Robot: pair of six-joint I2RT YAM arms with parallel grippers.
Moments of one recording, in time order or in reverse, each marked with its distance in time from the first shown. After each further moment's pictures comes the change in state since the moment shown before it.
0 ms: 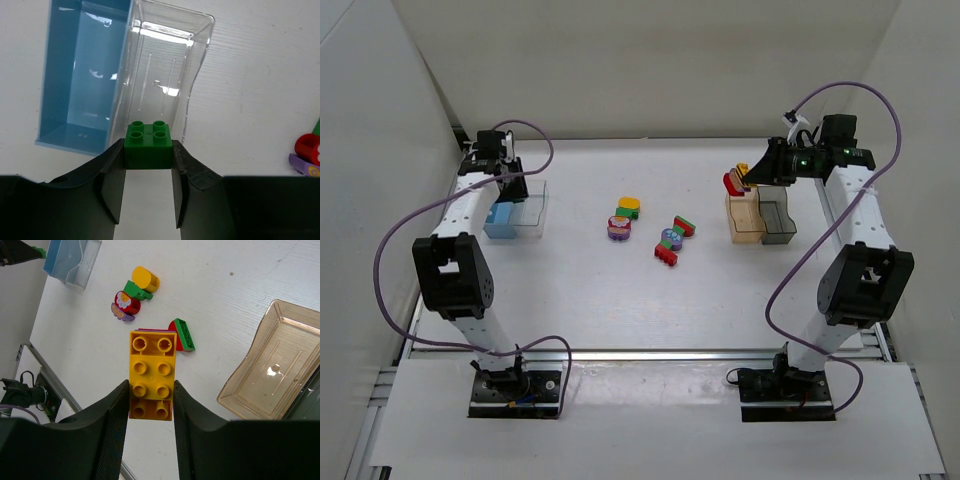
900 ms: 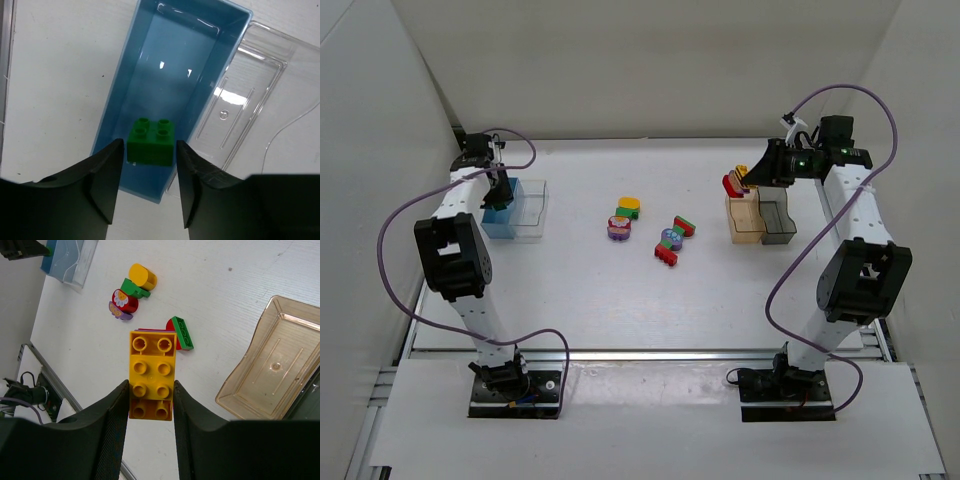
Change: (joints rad) left arm 0.109 0.189 0.105 -0.013 -0.105 0.014; right arm 0.000 0.028 0.000 0.002 0.002 0.003
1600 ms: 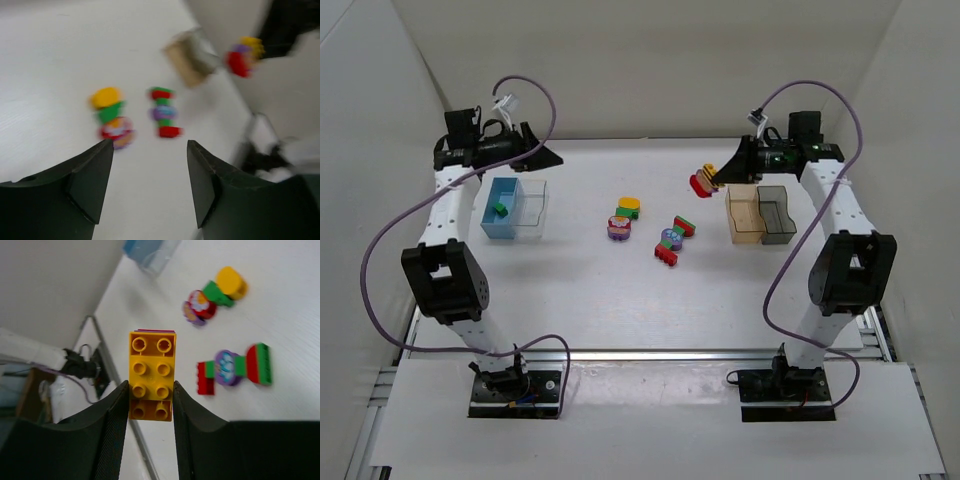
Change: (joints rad) left arm -0.013 -0.190 0.047 0.119 1.179 0.028; right arm 0.129 0.051 0.033 0.053 -0.197 0.060
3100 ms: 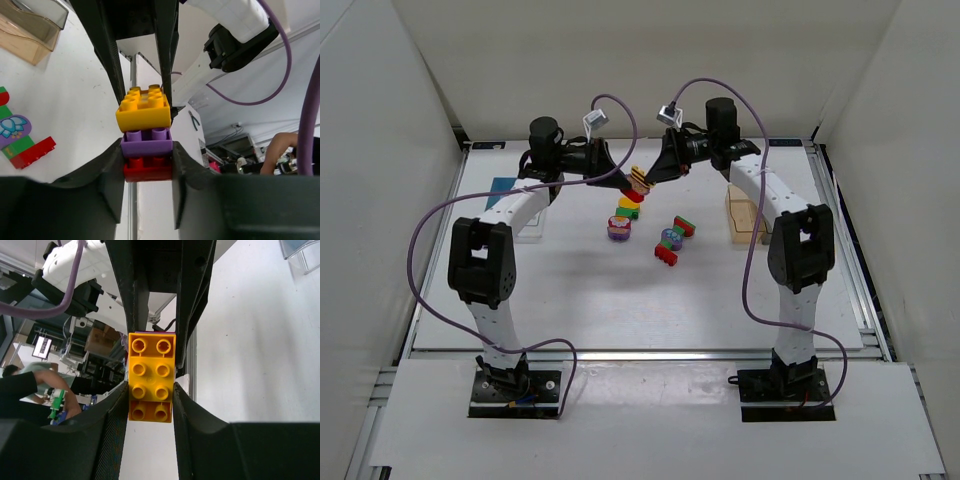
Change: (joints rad) left arm -0.380 0.135 -0.193 0.980 0.462 -0.818; right arm 0.349 0.281 0.192 0.583 -0.383 0.617
